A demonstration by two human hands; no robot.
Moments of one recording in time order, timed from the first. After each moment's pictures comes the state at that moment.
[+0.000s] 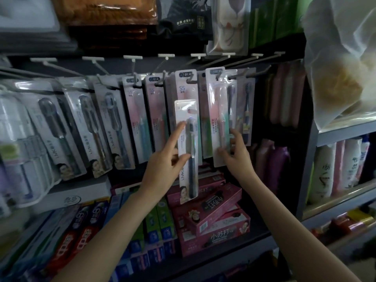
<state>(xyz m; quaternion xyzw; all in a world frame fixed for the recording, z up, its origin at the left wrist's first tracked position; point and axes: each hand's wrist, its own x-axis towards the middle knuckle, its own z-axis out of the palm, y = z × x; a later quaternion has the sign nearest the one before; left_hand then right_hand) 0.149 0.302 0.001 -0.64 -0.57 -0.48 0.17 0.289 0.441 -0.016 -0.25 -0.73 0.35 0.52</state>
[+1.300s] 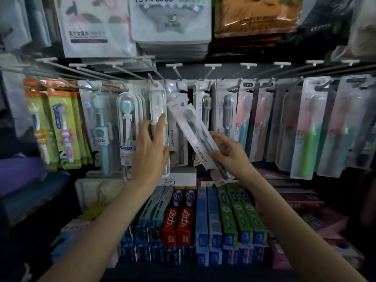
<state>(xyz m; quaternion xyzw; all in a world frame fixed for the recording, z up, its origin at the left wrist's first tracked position) -0.002 0.120 0.023 -0.37 -0.79 -0.29 0.40 0.113 0.290 0.022 0.00 -0.82 0.45 0.36</state>
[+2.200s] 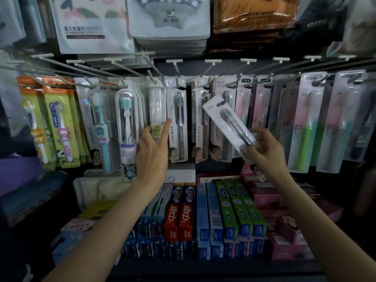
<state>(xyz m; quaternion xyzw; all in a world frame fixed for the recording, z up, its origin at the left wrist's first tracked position) 0.001 0.124 0.011 -0.35 -0.82 -0.25 0.37 0.158 0.332 0.007 -0.12 -0.78 0.31 0.53</state>
